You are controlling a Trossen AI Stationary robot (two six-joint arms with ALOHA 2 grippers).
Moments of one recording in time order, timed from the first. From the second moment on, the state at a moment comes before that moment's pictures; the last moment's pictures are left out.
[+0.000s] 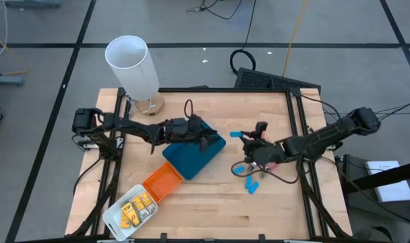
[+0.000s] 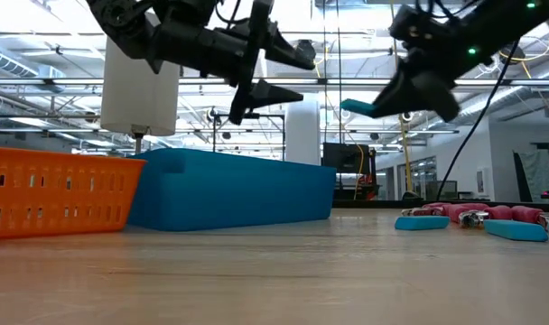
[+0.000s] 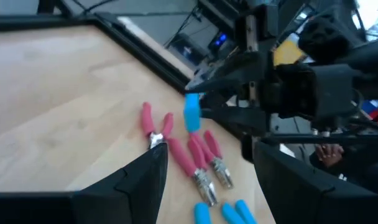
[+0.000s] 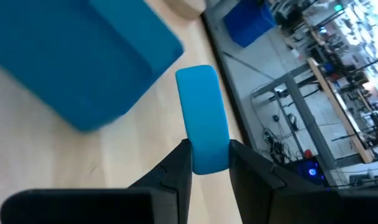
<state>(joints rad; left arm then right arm) 0.05 1.65 0.86 0.60 -0.05 -0.63 0.29 1.22 0.63 -0.13 0.89 -0.17</state>
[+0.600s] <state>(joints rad) 0.02 1.65 0.86 0.65 -0.16 -0.62 0.26 1.24 0.63 0.09 0.81 -0.34</state>
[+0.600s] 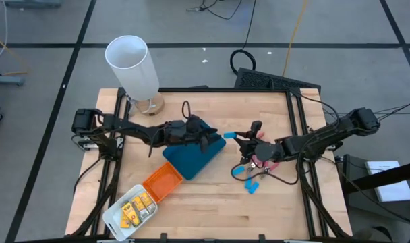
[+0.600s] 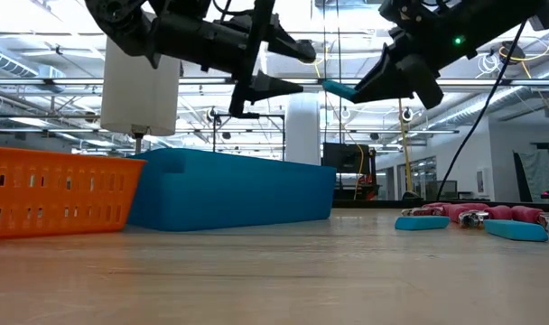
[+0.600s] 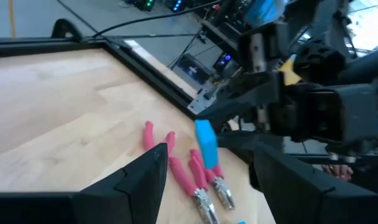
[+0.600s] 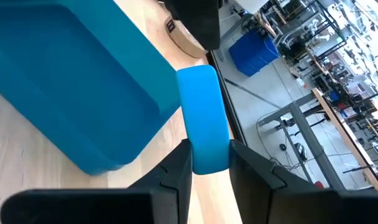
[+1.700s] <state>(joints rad) 0.01 1.81 0.99 0.70 -0.09 -0.61 0.26 1.24 0.63 0.11 0.81 -0.36</state>
